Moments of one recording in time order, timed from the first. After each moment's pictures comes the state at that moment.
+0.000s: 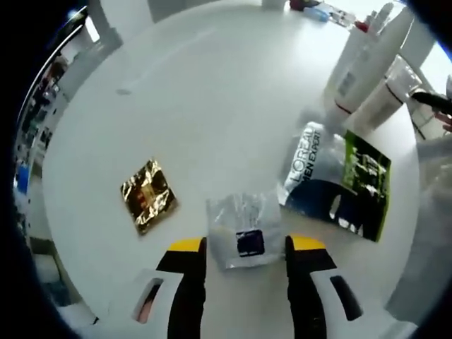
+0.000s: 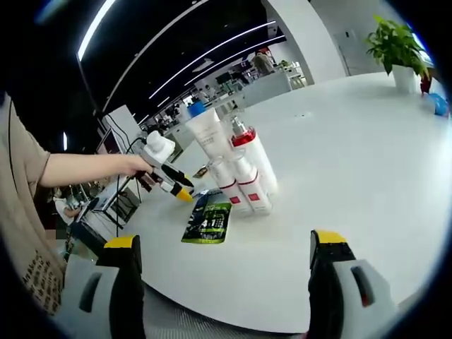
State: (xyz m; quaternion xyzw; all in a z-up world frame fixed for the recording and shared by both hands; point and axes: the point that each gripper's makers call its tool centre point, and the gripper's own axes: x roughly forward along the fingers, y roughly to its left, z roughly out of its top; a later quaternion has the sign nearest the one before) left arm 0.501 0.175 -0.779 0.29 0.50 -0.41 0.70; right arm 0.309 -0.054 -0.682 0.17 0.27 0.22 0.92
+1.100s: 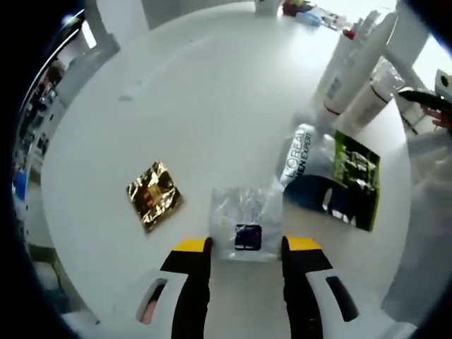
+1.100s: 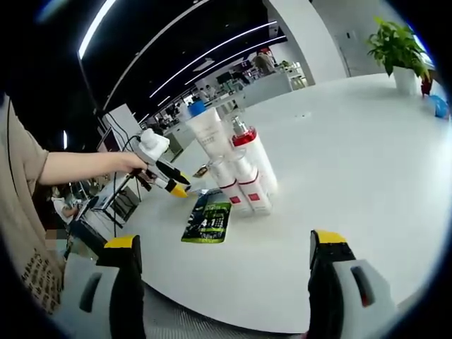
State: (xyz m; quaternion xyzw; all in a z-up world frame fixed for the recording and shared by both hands) left arm 0.497 0.185 -0.765 0.29 0.49 -0.44 0.70; right arm 0.309 -0.054 -0.682 0.17 0.27 0.22 0.92
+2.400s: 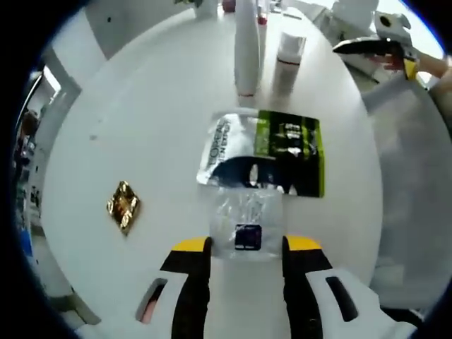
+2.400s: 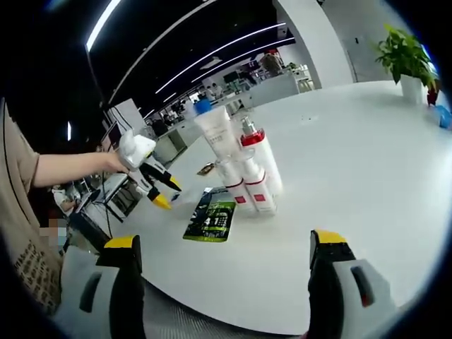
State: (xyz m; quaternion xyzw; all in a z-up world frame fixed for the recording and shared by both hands) left arm 0.424 0.182 -0.748 0.36 0.44 -0.52 0.64; right arm 0.307 -0.048 -0.679 0.15 0.27 0.23 0.92
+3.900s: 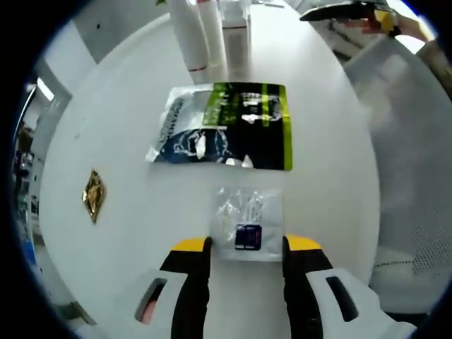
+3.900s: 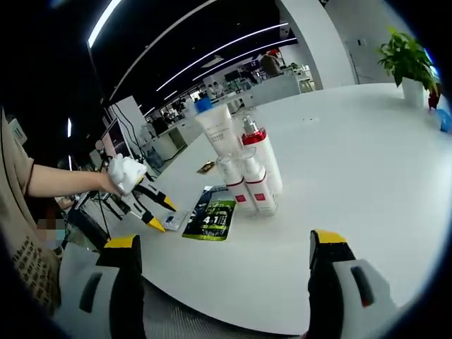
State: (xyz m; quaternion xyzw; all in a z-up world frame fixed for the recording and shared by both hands) left arm 0.385 0.196 -0.787 0.38 0.43 -0.53 0.62; right arm 0.306 -0.047 -0.680 0.14 0.27 0.23 0.92
